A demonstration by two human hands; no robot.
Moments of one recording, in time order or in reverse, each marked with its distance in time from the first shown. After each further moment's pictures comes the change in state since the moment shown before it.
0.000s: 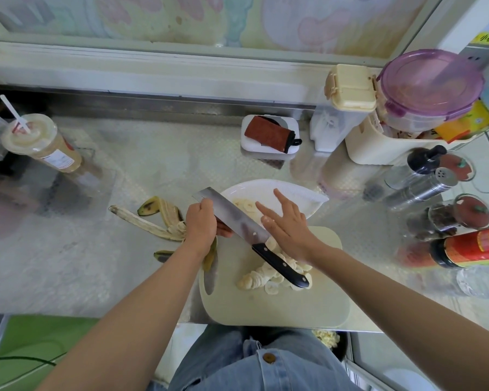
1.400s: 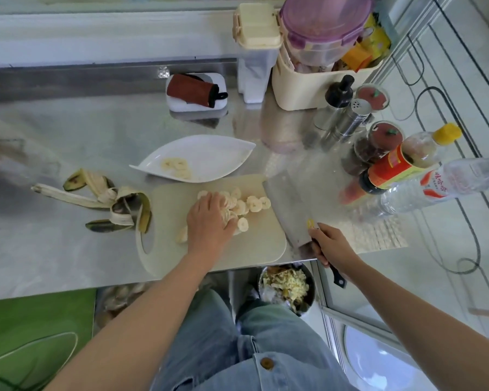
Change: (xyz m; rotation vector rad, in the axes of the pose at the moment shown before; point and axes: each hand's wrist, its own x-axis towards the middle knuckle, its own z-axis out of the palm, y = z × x) left_hand -0.085 -0.108 0.103 1.026 -0.098 0.664; right_hand -0.193 0.156 0.010 0.839 0.280 0.561
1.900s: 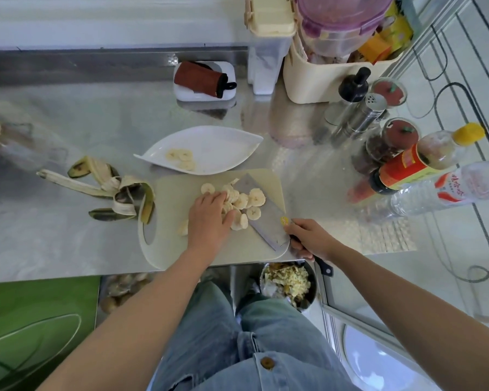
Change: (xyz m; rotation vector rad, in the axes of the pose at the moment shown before) left_hand -0.002 -0.007 0.003 -0.016 0.030 0.022; right_hand 0.021 -0.020 0.027 -0.075 -0.403 0.056
